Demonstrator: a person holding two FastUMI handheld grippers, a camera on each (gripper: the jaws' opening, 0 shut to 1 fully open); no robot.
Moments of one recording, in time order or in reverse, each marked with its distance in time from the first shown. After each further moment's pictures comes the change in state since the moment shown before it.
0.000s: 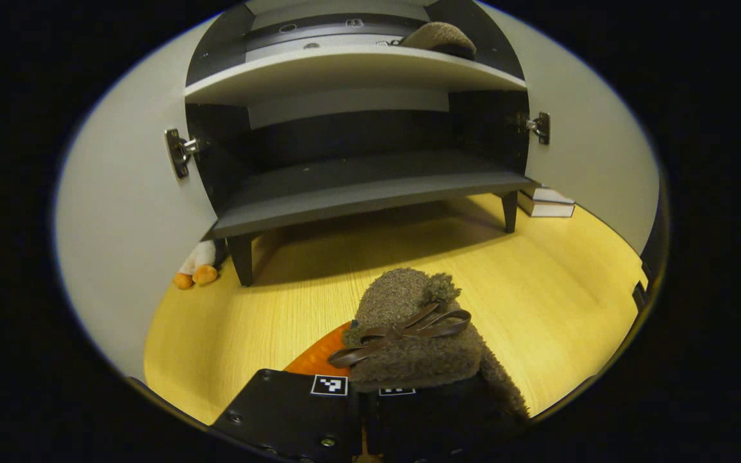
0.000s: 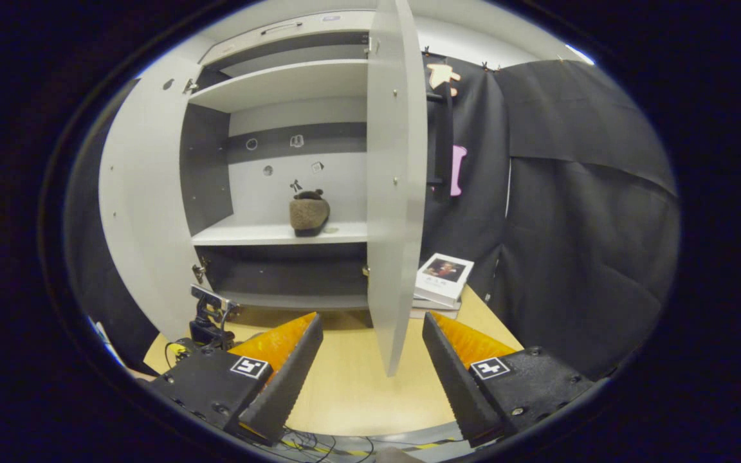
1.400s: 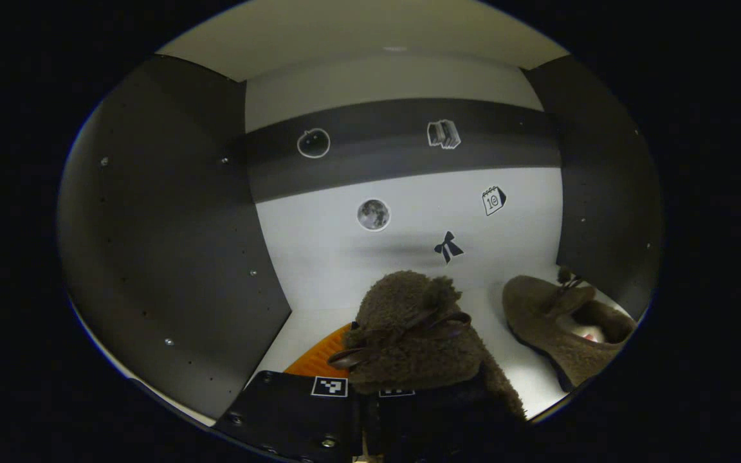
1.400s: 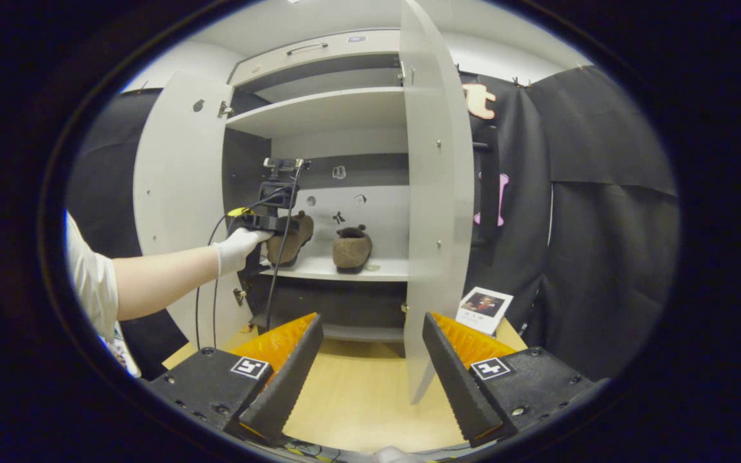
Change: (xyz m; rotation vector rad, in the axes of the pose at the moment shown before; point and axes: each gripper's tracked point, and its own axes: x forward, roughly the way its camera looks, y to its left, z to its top) left arm 0.132 0.131 0.410 -0.003 -0.244 0.233; right arm 0.002 0.017 0.040 -0.025 -0.081 0.185
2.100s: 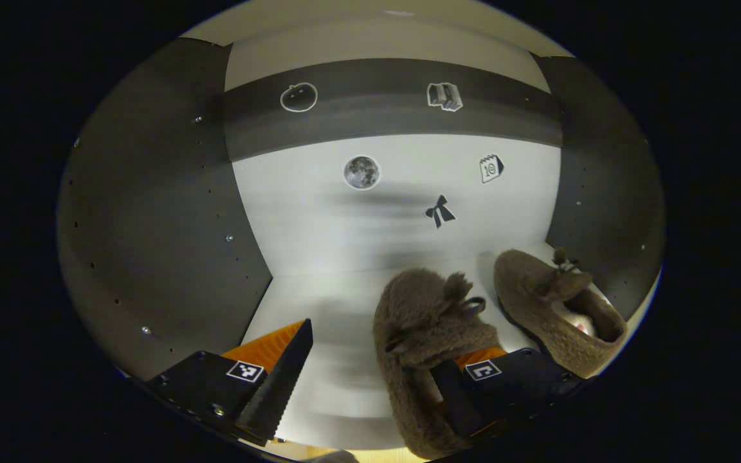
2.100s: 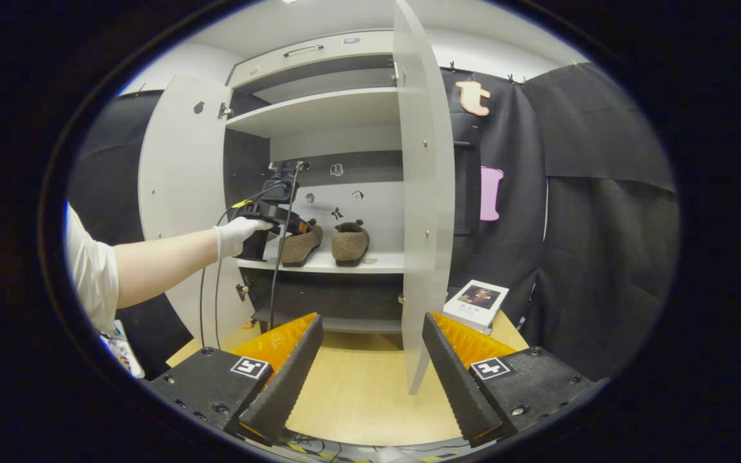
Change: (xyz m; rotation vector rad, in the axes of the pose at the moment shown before) left arm -0.031 -0.002 -0.019 -0.031 0.159 -0.083; right arm -0.020 -0.001 -0.002 0.019 0.000 0.005
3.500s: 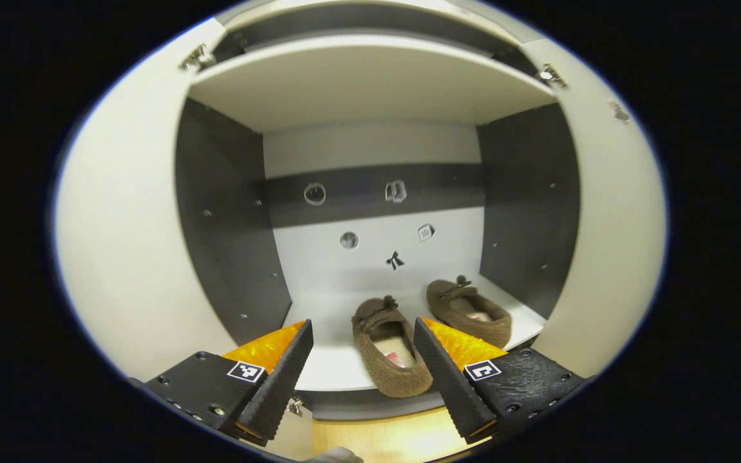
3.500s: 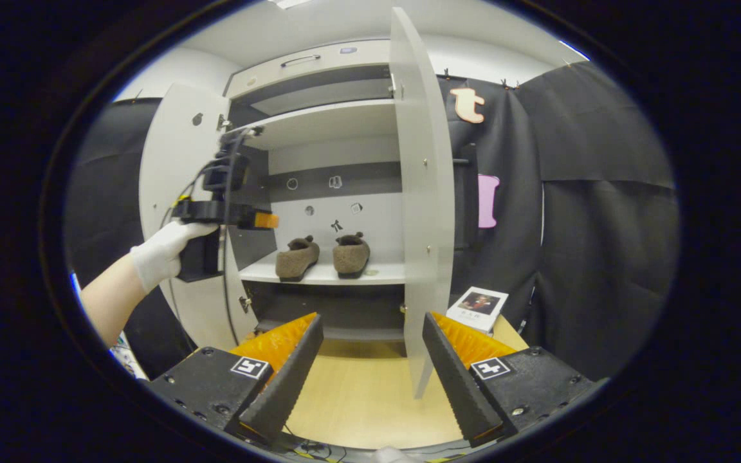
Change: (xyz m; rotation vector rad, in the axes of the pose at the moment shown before) left arm -0.205 -0.015 0.027 0.024 -0.313 -0.052; right arm -0.006 0.003 0.018 0.022 -0.059 -0.026
